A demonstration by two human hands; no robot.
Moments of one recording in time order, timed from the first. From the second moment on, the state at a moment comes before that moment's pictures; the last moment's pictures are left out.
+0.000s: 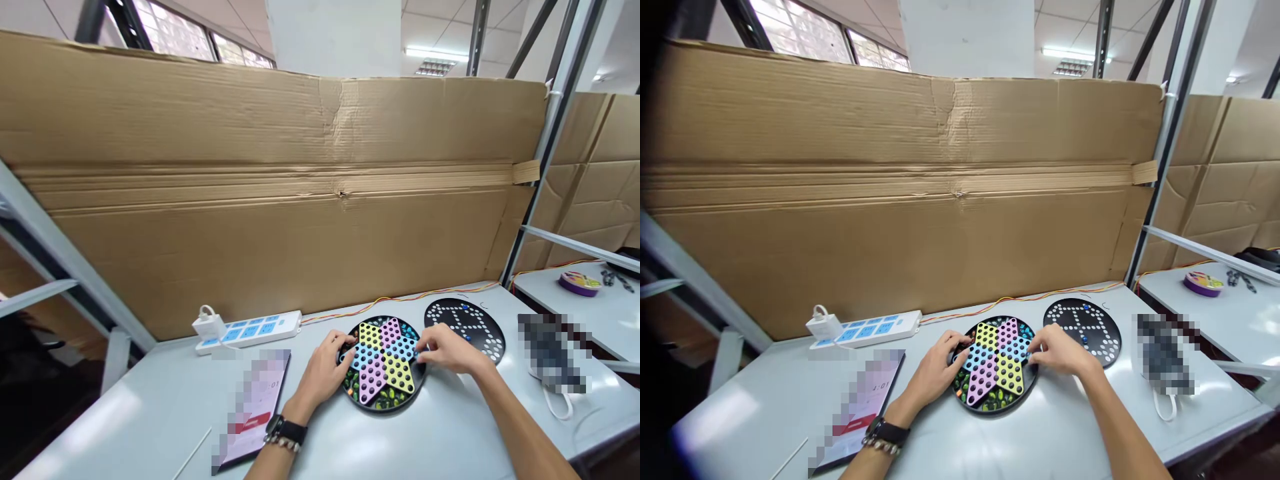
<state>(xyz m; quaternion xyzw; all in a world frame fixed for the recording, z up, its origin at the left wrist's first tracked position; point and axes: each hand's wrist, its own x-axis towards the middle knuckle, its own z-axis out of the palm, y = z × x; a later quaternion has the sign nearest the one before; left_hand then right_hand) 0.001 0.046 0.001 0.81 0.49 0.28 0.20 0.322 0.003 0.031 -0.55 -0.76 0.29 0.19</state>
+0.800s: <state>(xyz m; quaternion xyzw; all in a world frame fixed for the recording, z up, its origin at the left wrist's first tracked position) 0.004 0.046 0.003 0.80 0.48 0.28 0.19 0.305 0.029 0.012 -0.61 -0.75 0.18 0.18</state>
